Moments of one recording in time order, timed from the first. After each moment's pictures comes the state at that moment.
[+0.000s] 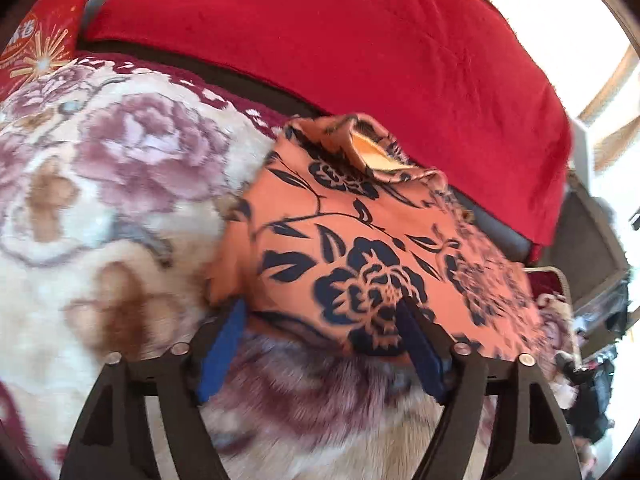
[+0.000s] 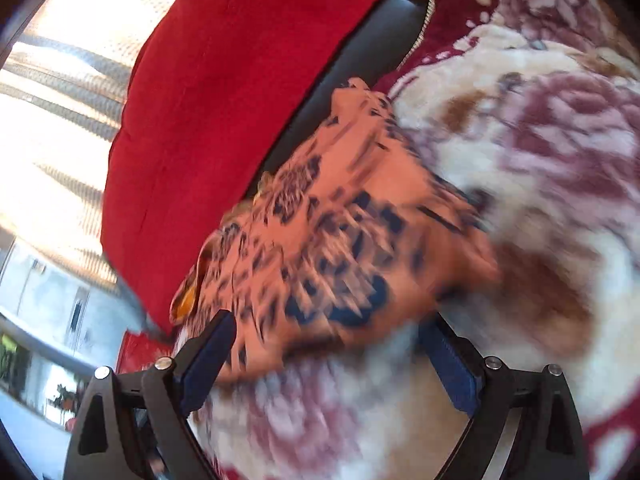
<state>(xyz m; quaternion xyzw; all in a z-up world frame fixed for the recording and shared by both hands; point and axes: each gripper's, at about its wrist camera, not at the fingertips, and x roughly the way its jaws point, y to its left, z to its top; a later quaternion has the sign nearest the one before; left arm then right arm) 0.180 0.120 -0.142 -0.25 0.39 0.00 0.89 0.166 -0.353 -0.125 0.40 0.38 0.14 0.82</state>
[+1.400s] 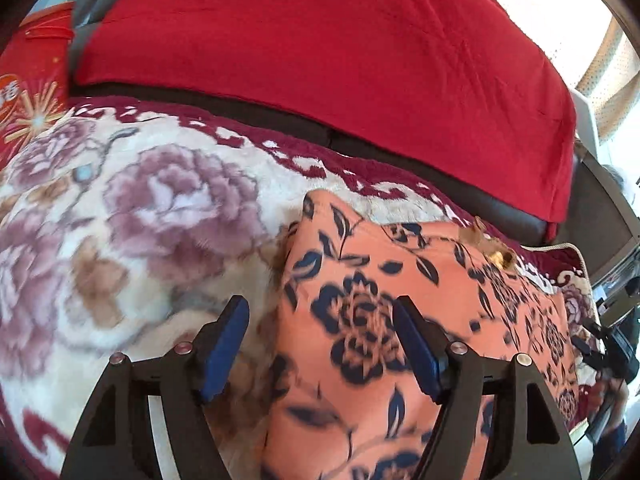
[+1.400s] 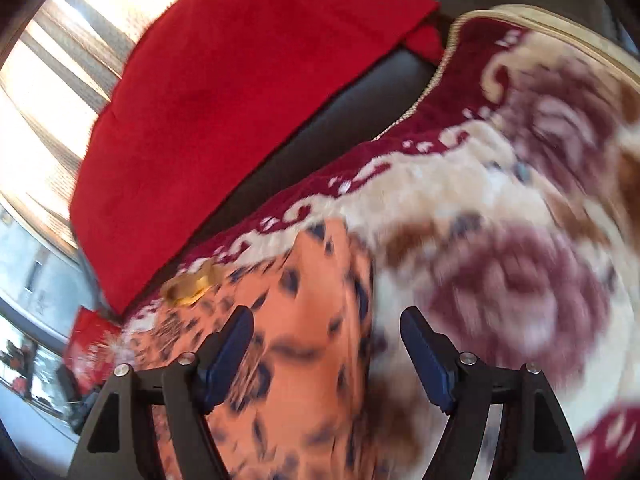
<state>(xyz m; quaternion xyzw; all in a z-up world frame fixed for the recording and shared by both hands) 0.180 0.160 -0.101 -0.18 0.41 -0.01 0.90 0.230 -0.423 -0.085 0.27 0.40 0.12 0.87</state>
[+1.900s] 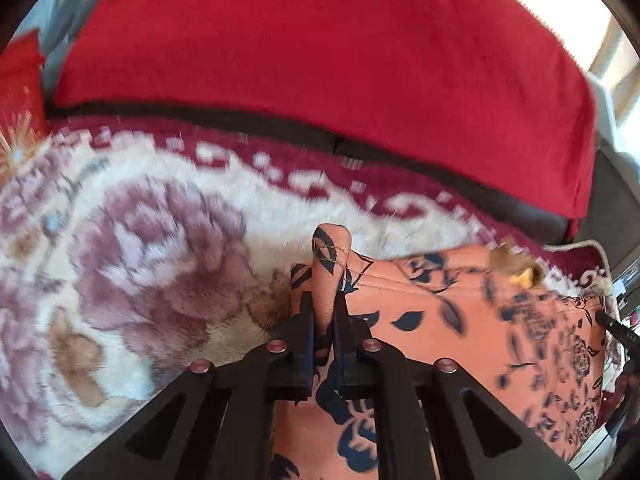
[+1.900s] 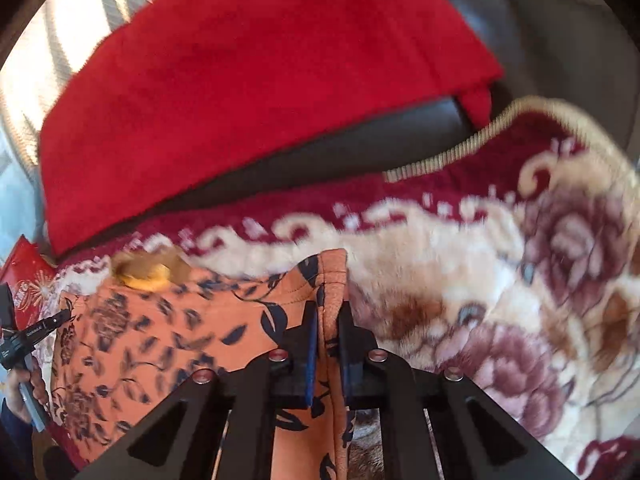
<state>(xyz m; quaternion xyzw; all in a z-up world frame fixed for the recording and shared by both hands) 0.219 0.152 -0.096 -0.14 0.40 0.00 0.90 0.243 -0.374 -0.054 0.09 0.39 0.09 0.91</state>
